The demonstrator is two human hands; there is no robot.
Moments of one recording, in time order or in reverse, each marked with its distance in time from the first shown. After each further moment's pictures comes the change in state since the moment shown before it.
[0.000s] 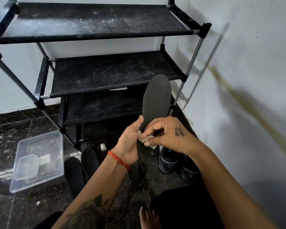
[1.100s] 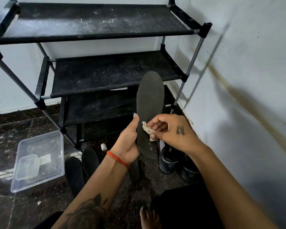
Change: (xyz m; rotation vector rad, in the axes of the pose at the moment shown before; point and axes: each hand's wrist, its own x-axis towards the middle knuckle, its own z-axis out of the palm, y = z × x) left_hand 0.002 0.002 -0.002 0.003 0.043 0.030; right_hand 0.002 0.007 0.003 -0.066 0.188 0.075
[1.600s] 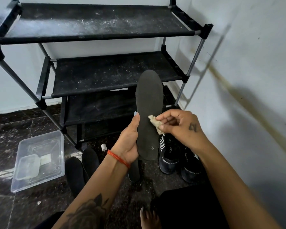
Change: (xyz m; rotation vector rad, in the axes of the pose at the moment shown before) left_hand 0.002 0.002 -0.003 0.072 0.075 0.065; right_hand -0.001 -0.001 -0.014 0.176 0.152 0.021
